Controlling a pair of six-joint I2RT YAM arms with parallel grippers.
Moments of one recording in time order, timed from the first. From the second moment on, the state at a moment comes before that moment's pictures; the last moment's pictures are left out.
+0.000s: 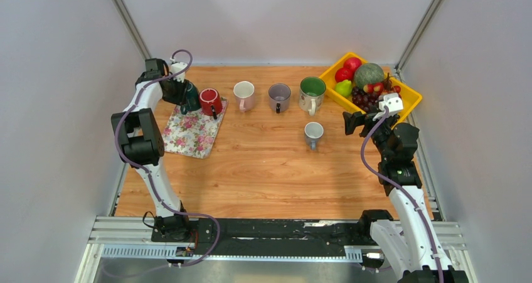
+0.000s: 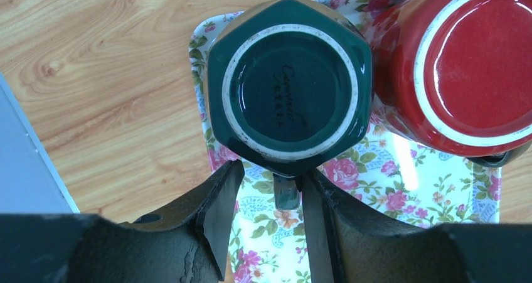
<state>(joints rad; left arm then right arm) 0.19 2.02 1.63 -0.56 0.30 0.46 0.02 0.73 0.60 0.10 -0.25 0.00</state>
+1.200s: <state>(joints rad) 0.17 2.02 1.63 -0.57 0.31 0.48 0.02 0.73 0.61 0.10 -0.25 0.00</state>
